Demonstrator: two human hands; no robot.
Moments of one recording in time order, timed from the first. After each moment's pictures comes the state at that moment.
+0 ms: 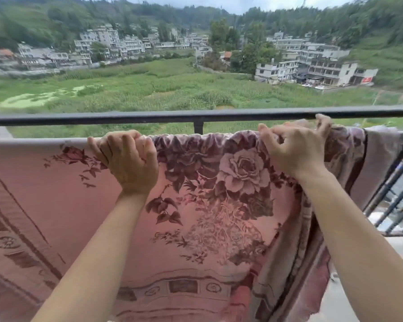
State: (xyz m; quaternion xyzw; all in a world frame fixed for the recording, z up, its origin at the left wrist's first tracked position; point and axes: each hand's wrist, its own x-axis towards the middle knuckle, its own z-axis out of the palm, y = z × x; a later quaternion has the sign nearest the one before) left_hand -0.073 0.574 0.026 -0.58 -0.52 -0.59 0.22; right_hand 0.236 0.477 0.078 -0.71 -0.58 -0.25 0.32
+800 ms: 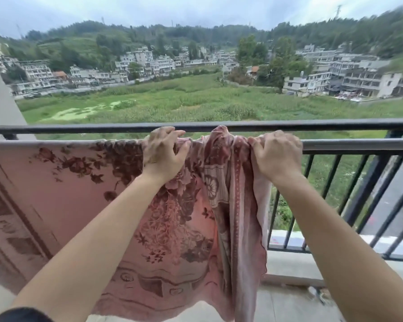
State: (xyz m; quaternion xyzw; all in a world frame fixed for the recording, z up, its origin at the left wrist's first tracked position) left_hand 0.163 0.447 0.086 -0.74 -0.54 -0.40 0.10; right_hand 0.422 0.398 0.088 -0.75 -0.57 -0.20 0.27
